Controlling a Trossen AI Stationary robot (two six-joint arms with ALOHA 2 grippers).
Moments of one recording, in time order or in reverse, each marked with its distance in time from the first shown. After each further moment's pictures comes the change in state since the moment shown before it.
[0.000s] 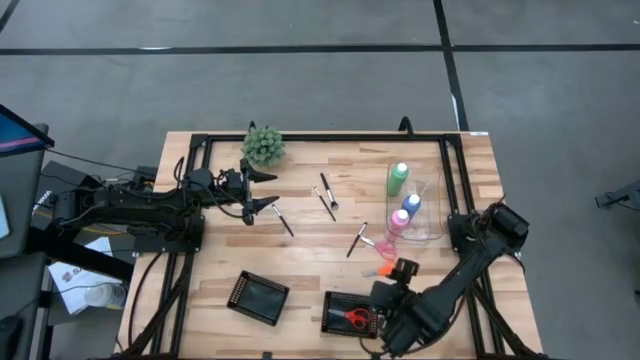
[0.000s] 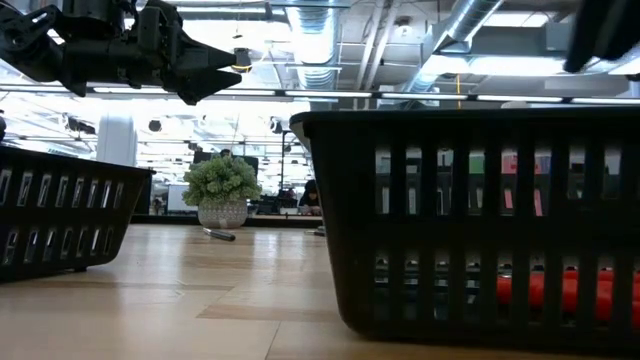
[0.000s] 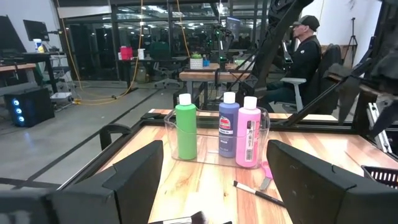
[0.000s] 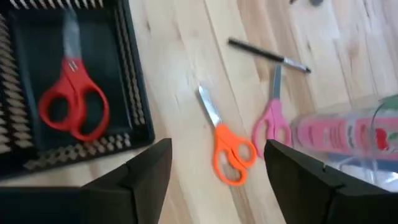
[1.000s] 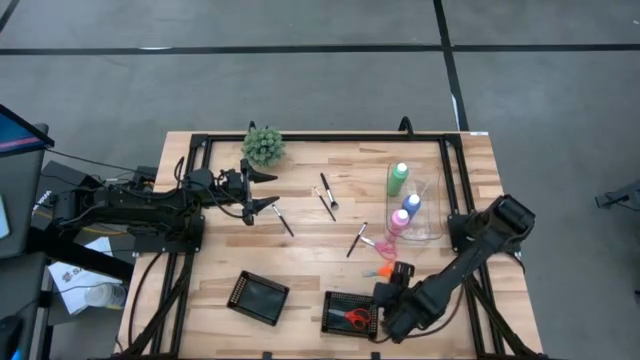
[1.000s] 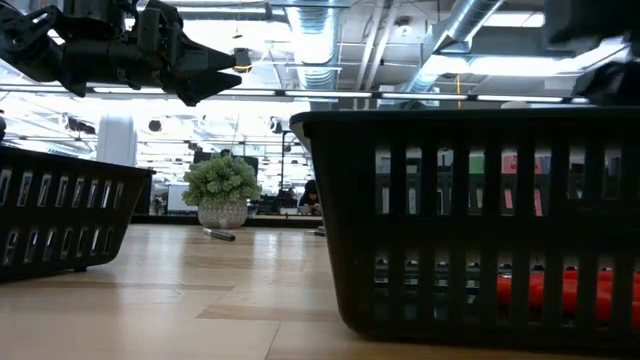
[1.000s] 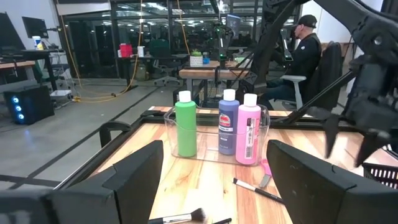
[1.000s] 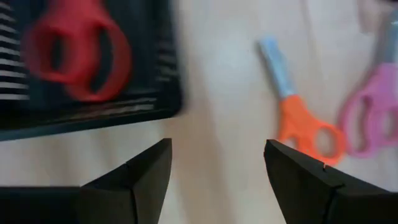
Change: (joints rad) left arm 0.000 0.000 0.000 -0.011 0.000 0.000; right arm -0.022 -0.086 -0.386 0.459 -0.184 -0.090
